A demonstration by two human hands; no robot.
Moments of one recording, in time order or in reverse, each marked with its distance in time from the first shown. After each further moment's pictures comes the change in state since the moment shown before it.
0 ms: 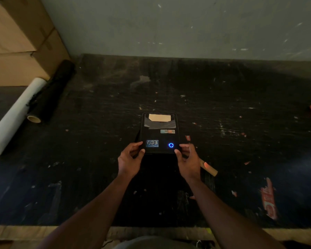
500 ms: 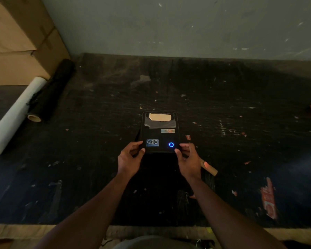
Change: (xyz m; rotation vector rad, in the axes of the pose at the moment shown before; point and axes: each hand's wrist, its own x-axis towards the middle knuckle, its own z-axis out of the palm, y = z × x) left_hand 0.000 0.004 -0.004 0.022 -0.034 -0.007; right_hand 0.000 -0.006 -0.003 -0.026 -0.022 0.016
